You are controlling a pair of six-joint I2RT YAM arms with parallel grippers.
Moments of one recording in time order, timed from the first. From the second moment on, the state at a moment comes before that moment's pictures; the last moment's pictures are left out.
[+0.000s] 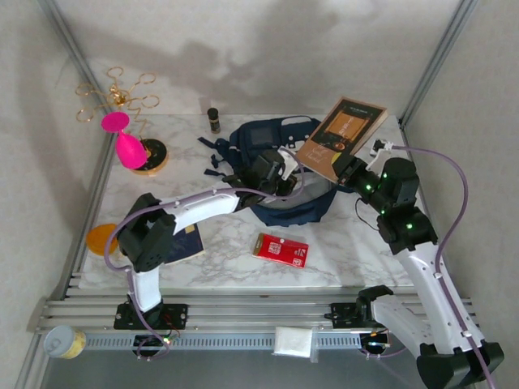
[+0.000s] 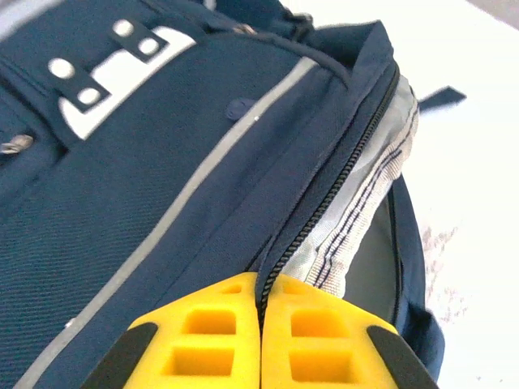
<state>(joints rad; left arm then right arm) -0.78 1.86 1.39 -0.09 -0.03 -0.08 0.28 0.85 0.98 -0.33 -0.24 0.77</state>
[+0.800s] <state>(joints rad) -0.75 1.77 1.45 -0.09 -0.14 -0.19 0.23 0.72 0.52 -0.39 -0.63 0.94</state>
